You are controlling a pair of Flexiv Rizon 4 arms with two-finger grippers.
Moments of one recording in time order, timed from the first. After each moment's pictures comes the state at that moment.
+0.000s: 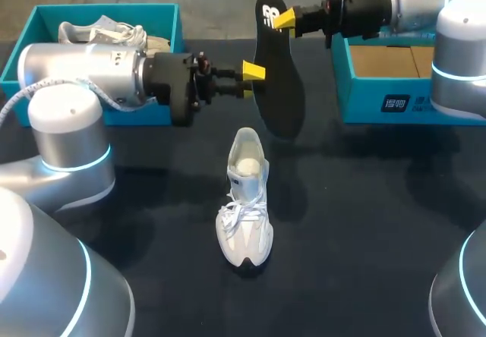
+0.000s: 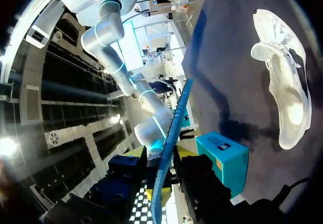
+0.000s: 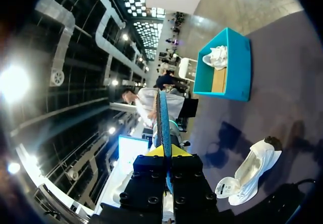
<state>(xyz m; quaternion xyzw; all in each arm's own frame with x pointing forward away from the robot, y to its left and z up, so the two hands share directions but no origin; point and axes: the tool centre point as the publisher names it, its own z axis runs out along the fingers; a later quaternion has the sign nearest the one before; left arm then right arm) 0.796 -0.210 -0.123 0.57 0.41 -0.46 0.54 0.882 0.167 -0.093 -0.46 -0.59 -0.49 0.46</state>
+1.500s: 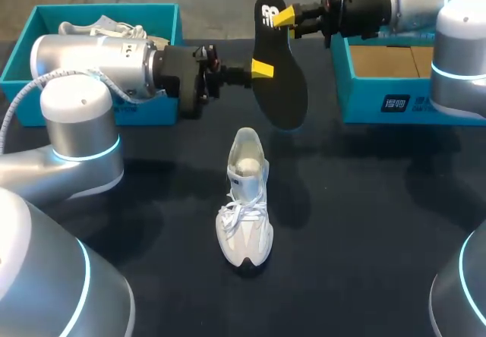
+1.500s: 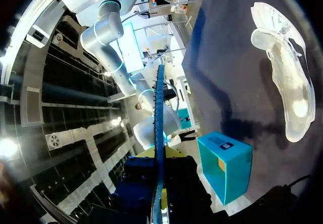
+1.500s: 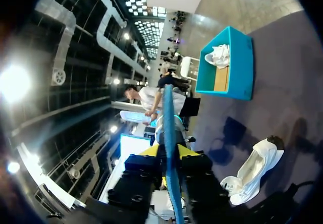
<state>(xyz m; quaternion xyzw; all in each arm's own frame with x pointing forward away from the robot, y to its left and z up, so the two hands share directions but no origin) 0.809 -0.224 -0.121 0.58 0.40 -0.46 0.54 0.878 0.170 -0.089 -0.45 -0.59 -0.49 0.47</state>
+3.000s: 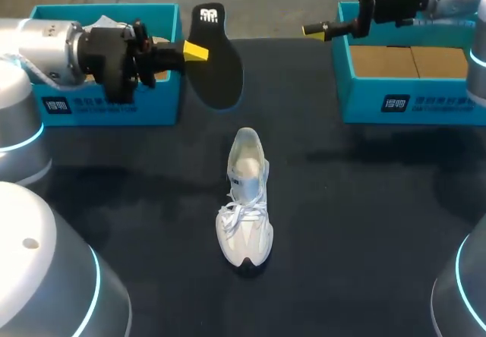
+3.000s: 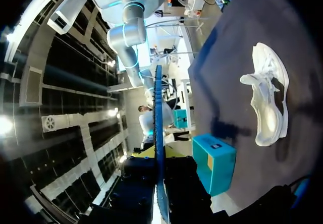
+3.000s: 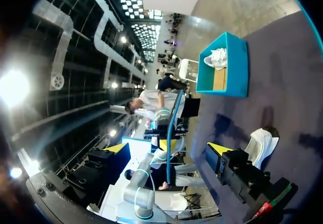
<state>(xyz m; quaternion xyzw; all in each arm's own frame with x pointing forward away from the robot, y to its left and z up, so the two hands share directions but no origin) 0.801 -0.117 -0.084 0.54 0.46 -0.49 0.50 0.866 0.122 -0.053 -0.47 -0.58 -0.48 0.46</state>
